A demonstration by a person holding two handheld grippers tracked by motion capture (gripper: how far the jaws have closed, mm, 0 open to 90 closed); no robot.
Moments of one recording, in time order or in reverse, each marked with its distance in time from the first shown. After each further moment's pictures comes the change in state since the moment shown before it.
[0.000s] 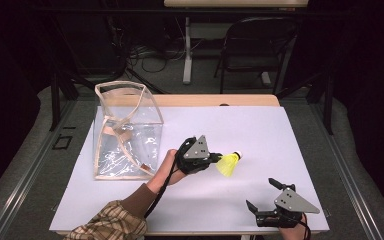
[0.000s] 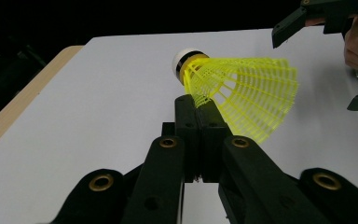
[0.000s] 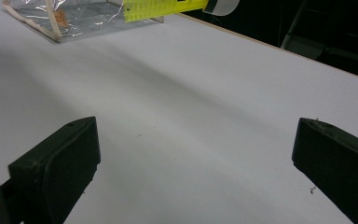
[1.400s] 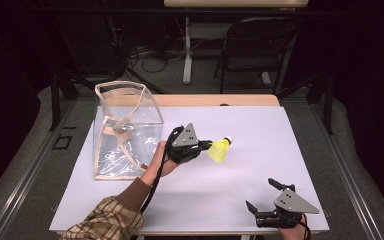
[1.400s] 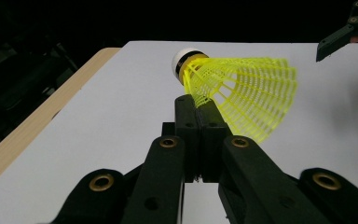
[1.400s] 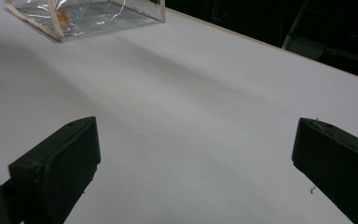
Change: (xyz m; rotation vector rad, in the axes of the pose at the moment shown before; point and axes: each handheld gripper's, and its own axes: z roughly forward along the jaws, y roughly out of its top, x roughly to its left) left arm 0.030 -0.006 -0.019 -0.044 0.079 -0.066; right arm 0.001 0.000 0.000 0.000 0.001 -0.004
